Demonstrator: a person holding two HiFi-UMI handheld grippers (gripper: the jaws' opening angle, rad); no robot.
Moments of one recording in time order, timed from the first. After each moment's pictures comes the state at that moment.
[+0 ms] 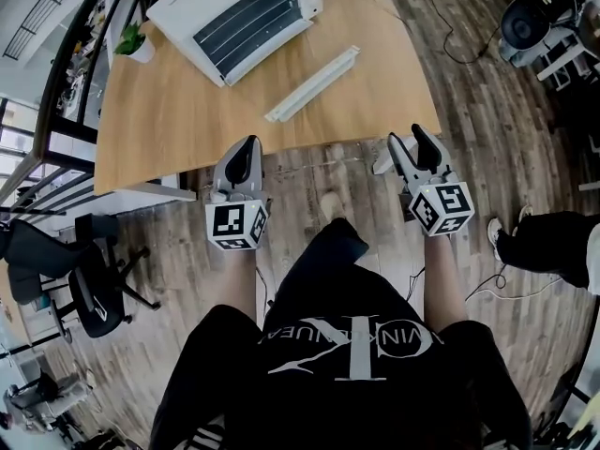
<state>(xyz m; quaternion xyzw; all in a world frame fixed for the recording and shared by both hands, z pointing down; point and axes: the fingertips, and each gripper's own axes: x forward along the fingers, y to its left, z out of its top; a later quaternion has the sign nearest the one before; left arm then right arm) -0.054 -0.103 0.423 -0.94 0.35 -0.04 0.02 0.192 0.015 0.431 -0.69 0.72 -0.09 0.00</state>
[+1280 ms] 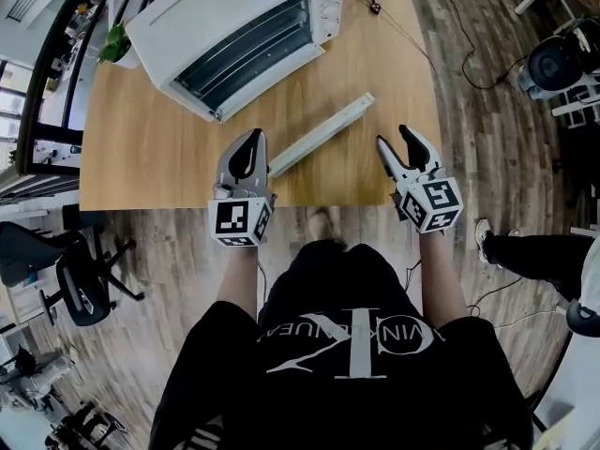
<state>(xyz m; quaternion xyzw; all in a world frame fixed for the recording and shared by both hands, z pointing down) 0.033 -0.248 0.442 -0.92 0.39 -0.04 0.00 0.256 -0.167 0.477 -0.62 0.77 -0.12 -0.07</state>
